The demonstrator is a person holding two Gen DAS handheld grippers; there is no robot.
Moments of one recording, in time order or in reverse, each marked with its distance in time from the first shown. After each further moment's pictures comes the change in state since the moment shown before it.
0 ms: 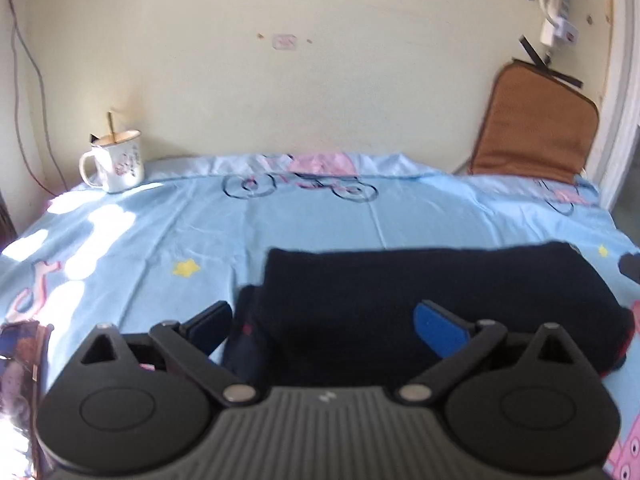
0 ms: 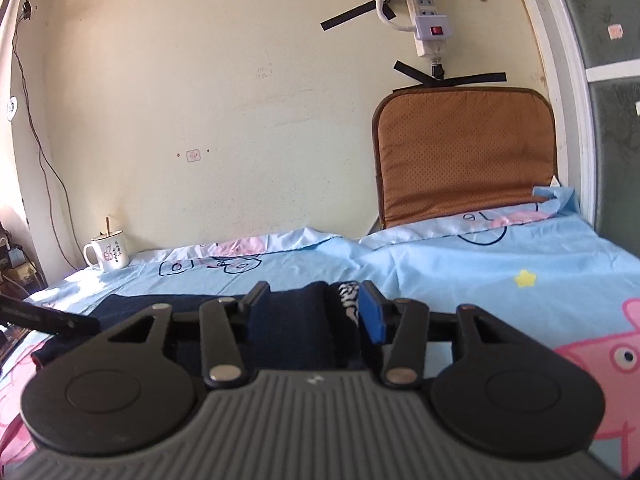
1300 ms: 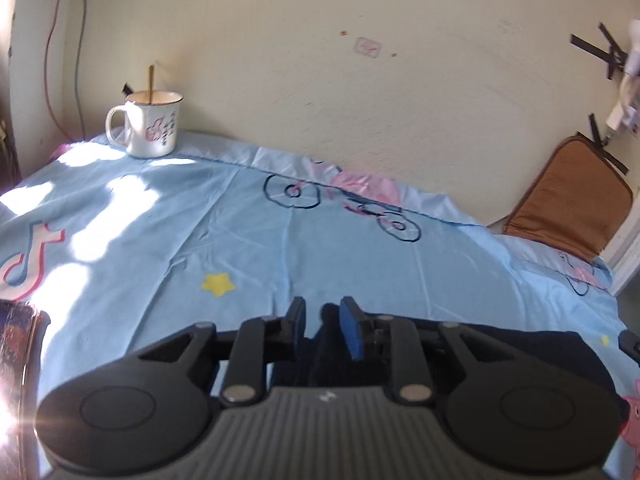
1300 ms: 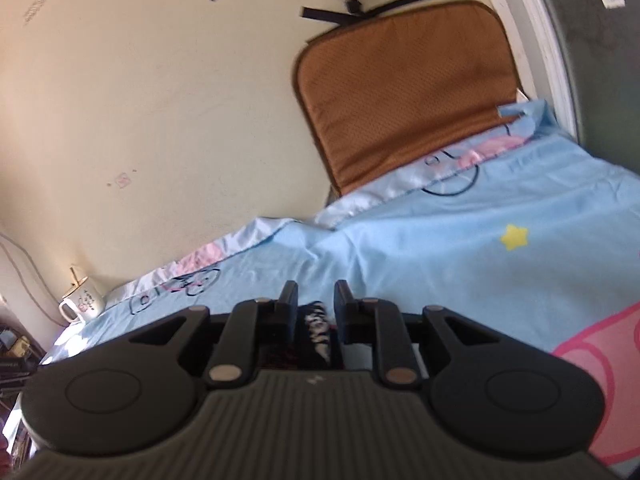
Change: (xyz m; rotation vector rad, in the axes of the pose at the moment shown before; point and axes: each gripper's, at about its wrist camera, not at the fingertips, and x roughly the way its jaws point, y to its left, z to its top) left arm 0.027 0.044 0.030 -0.202 0.026 -0.068; right arm 0.038 -0.032 0.026 0.228 0.115 0.014
